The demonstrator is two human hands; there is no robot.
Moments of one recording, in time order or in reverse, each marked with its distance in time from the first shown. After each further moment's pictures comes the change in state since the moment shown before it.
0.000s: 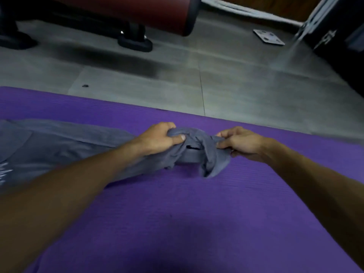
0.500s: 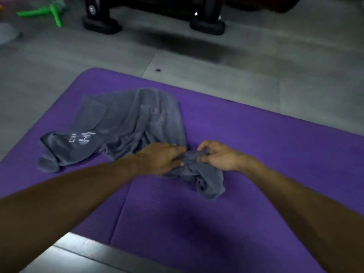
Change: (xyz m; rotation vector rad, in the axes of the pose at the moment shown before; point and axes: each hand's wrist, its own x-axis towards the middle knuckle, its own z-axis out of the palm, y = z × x) left_hand -0.104 -0.143 -0.041 0.560 -0.161 0.092; right_hand 0.086 -0.055 0.193 -0.376 -0.257 -0.226
